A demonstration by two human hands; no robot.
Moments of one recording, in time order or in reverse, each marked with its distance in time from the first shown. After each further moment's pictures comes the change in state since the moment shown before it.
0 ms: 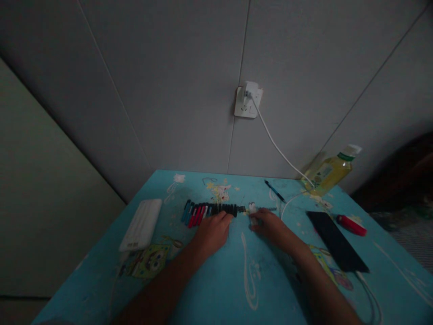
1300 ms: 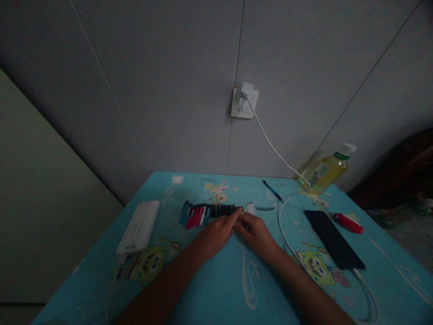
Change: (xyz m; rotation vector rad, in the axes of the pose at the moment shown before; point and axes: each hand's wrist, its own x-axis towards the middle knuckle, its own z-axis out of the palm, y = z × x) left_hand 0.000 -0.002 0.021 -0.278 0.073 0.169; right_hand -0.005 -0.062 0.023 0.321 0.222 -0.226
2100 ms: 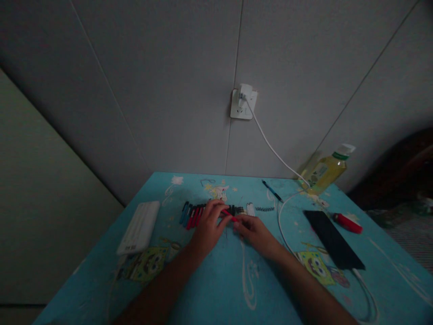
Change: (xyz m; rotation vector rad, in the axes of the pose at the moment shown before) left_hand 0.008 -0.003 -0.012 -0.236 0.546 -0.040; right_hand 0.000 0.004 -0.001 0.494 -0.157 0.170
